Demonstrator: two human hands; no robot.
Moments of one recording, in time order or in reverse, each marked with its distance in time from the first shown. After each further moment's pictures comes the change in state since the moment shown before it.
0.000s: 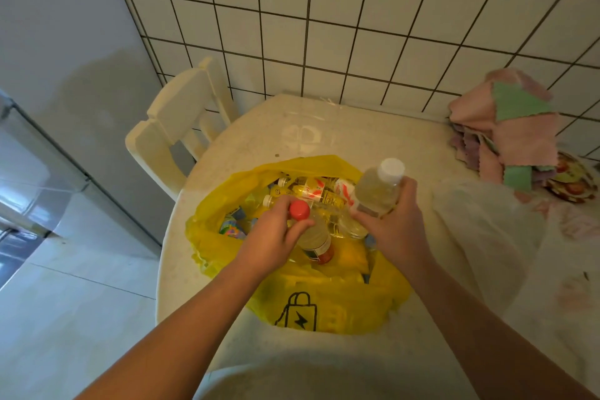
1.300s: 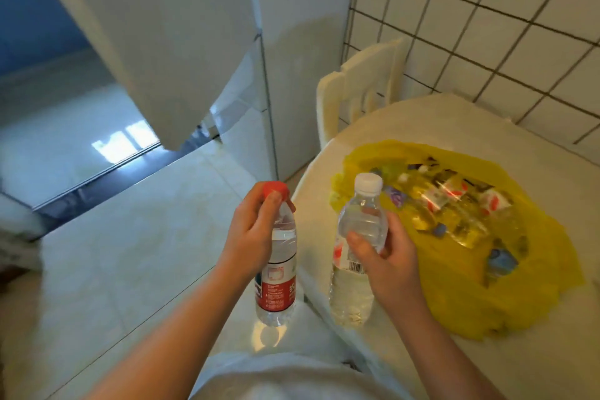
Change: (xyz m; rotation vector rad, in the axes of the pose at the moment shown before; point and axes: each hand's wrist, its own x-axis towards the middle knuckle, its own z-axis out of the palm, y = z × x) left_hand -0.237 0.003 -0.106 -0.423 0.779 -0.330; right_hand -0.179 -0.088 0.089 0.517 -0.654 -0.096
